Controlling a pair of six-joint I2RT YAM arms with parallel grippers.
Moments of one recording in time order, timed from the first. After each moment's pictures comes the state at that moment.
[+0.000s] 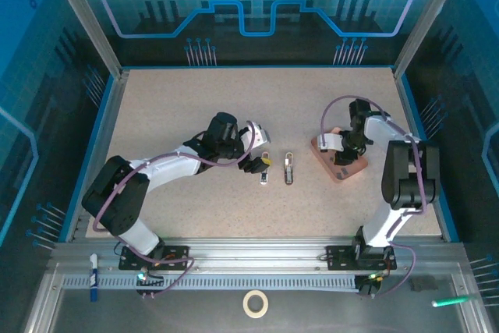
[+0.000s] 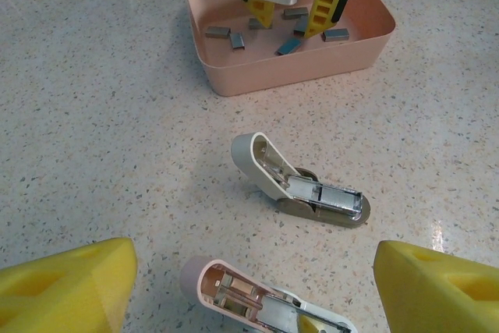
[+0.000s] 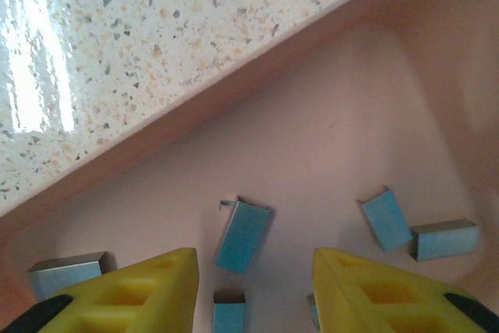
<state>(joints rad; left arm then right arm) -0.57 1.60 0.91 0.09 0.53 0.41 -0.03 1.75 1.12 -0.81 -0.22 -1.53</state>
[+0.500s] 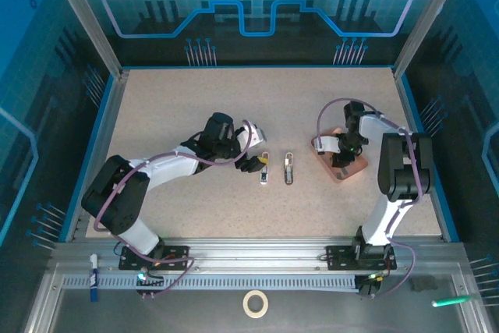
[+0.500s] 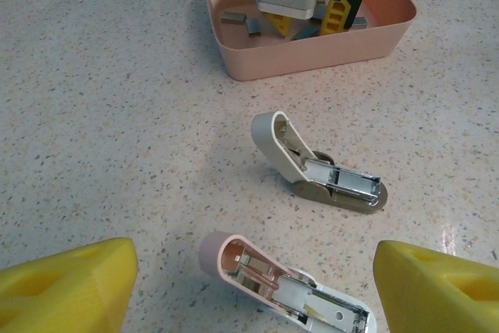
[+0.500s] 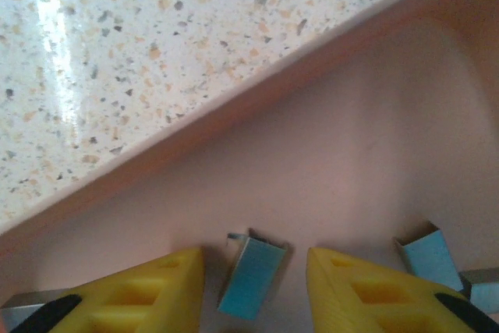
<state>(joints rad) -0.54 1.60 0.88 0.11 0.53 0.40 -0.01 1.83 1.14 -0.81 -0.20 -1.53</state>
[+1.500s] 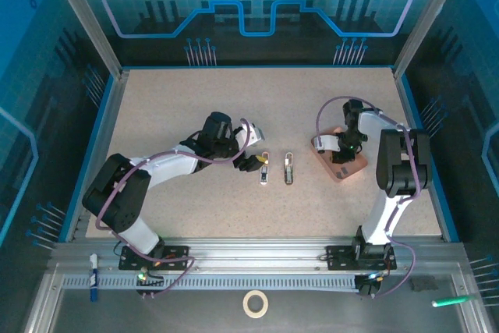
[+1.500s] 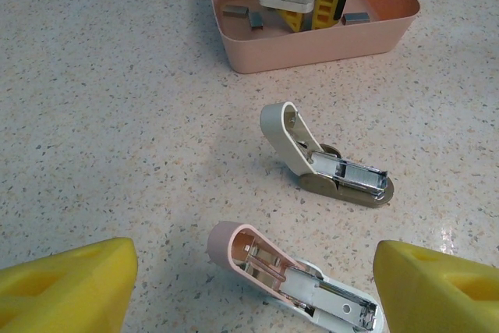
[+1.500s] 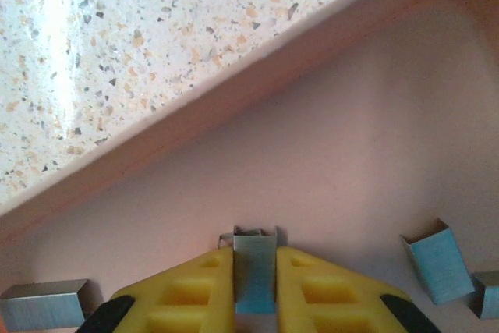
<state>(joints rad) -0.52 1.62 0.88 0.11 0.55 0.40 -0.01 1.87 1.19 -0.85 -0.18 -1.53</state>
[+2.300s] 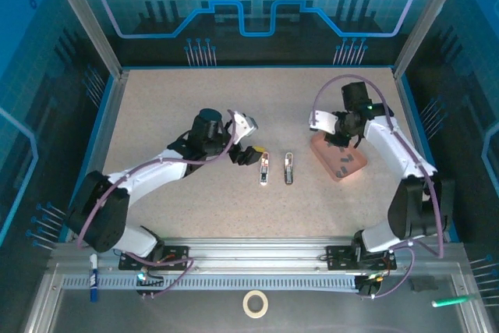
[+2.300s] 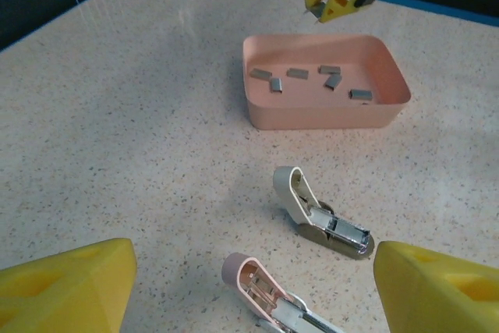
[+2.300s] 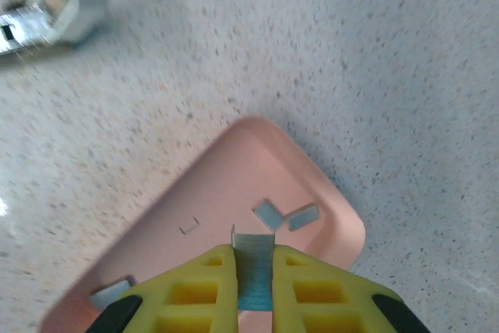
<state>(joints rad) -0.52 1.44 0.85 0.11 0.49 0.21 0.14 1.48 1.22 -0.87 -0.17 -1.11</state>
